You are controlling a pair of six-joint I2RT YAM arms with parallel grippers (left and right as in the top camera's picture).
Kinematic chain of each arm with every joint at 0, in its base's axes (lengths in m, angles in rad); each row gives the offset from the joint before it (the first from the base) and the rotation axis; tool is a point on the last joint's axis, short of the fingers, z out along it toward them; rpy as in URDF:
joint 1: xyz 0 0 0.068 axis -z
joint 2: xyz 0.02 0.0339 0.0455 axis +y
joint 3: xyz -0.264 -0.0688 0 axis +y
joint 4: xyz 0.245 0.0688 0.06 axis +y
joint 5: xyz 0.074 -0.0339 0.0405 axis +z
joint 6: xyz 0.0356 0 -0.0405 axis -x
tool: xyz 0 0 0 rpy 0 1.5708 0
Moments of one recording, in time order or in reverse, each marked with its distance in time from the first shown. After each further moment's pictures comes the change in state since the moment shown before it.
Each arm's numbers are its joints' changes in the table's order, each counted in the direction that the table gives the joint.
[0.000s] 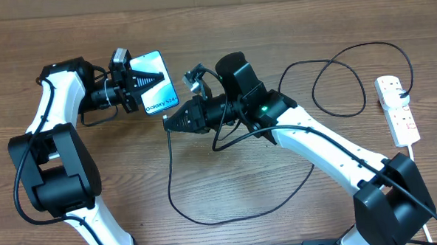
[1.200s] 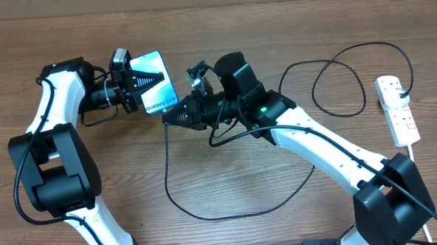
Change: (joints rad) left arm 0.000 0.000 0.000 0.005 -0.002 0.003; right arm -0.001 0.000 0.000 -0.042 -0.085 -0.137
